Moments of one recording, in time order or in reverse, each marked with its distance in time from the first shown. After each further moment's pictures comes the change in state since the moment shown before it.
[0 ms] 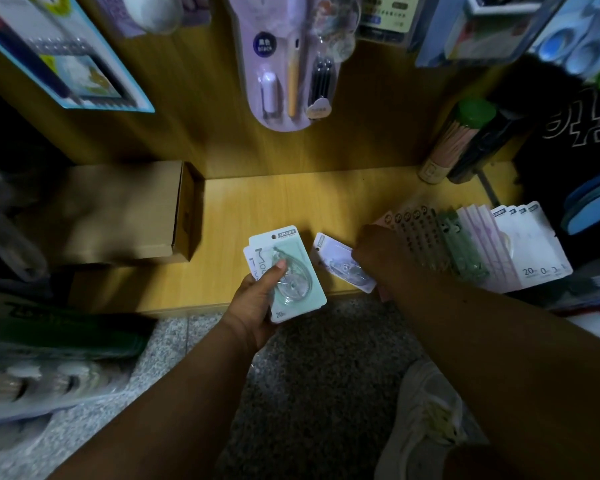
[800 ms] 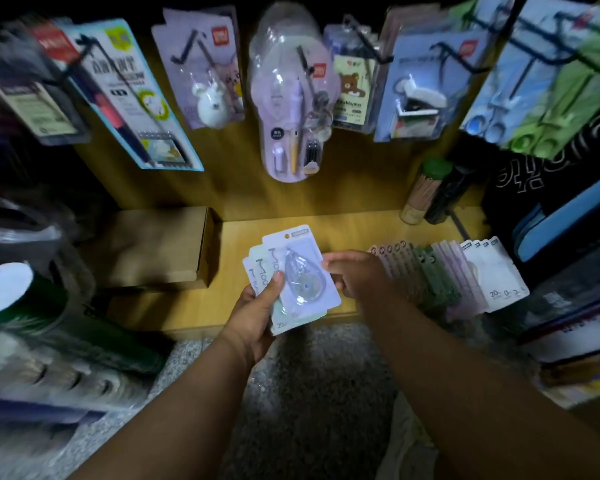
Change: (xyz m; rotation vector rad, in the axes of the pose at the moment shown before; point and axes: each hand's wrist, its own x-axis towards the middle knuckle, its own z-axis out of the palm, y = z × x) left_hand -0.074 0.025 0.027 -0.023 -0.050 0.178; right_hand -0.125 -0.059 -0.092 1.517 -0.072 0.143
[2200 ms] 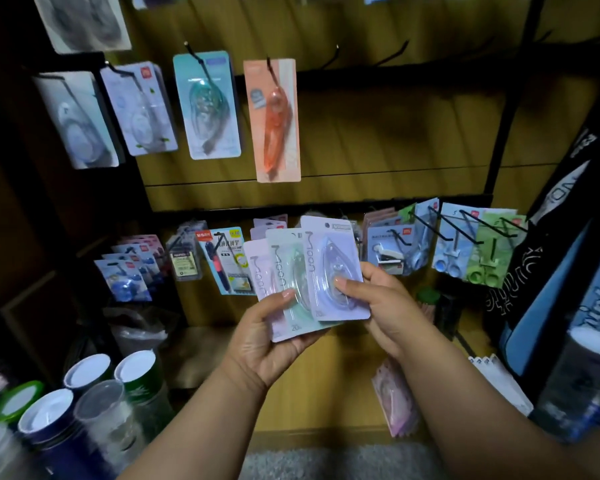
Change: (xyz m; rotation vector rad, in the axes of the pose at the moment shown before) left_hand -0.188 0.135 0.113 -0.220 -0.618 0.241; right_hand -0.175 -0.144 0.010 0.179 -0.337 -0.543
